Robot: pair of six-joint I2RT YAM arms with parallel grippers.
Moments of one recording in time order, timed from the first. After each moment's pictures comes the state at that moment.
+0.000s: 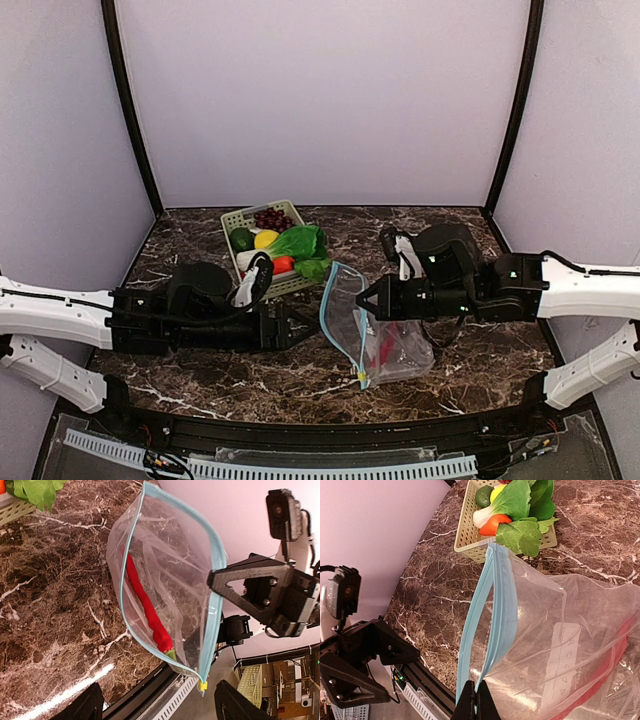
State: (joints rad) left arm -1.21 1.15 0.77 -0.09 -0.06 -1.02; right arm 1.14 1.22 0.96 -0.33 0.11 0.82
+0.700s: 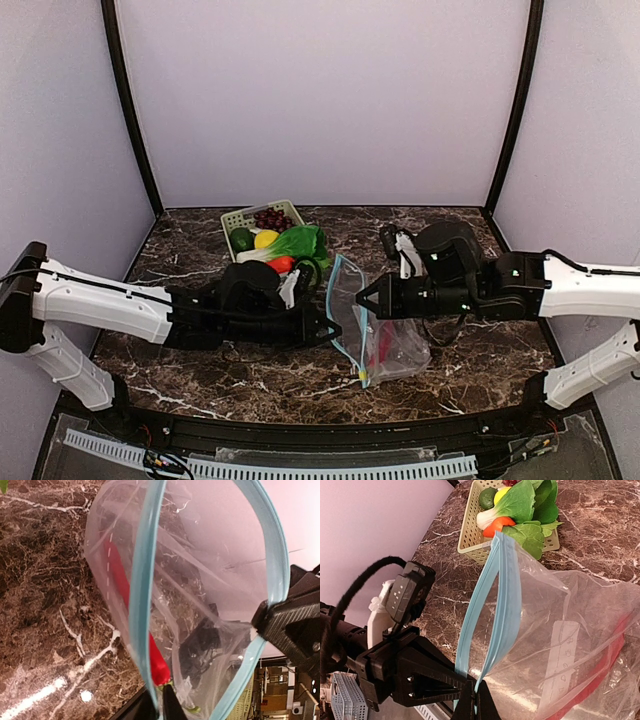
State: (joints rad) left arm -1.16 1.47 0.84 0.15 0.09 -1.06; right arm 1.13 1.21 0.97 -0.33 0.10 0.80
